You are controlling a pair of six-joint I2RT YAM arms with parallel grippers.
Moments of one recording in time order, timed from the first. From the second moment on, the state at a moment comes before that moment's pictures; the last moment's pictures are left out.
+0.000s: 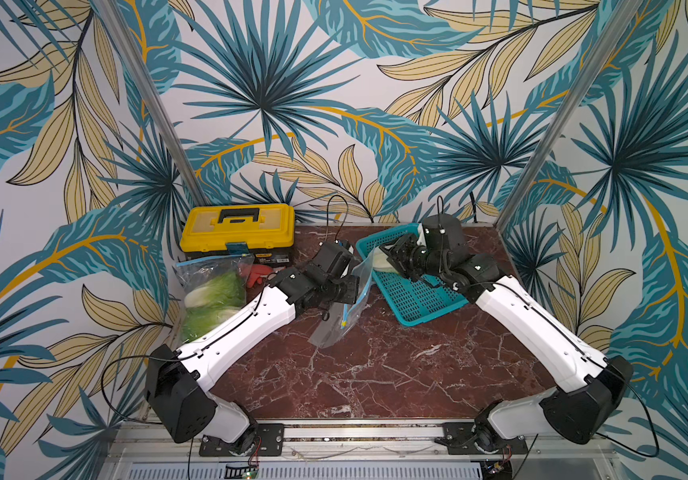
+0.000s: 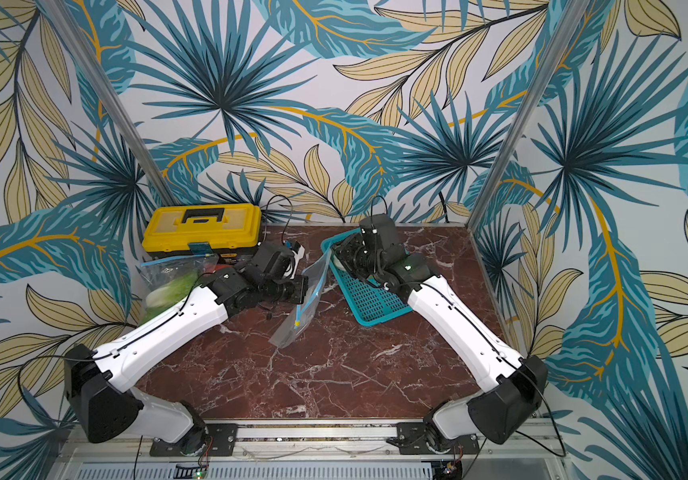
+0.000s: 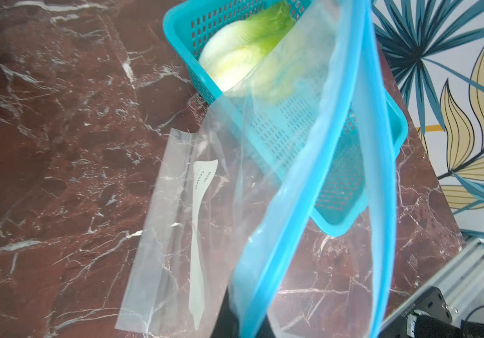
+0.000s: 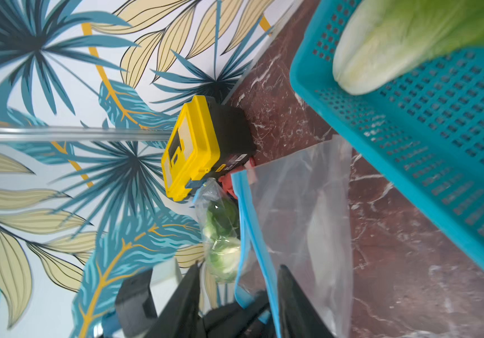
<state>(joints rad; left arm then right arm) -0.71 1.47 1.39 -0.72 0.00 -0.50 0.54 1.43 1.53 -0.65 -0.09 1.18</state>
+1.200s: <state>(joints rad) -0.64 1.50 1.49 -0.74 0.01 -0.51 0.56 1.64 1.52 -0.81 0.01 0.89</state>
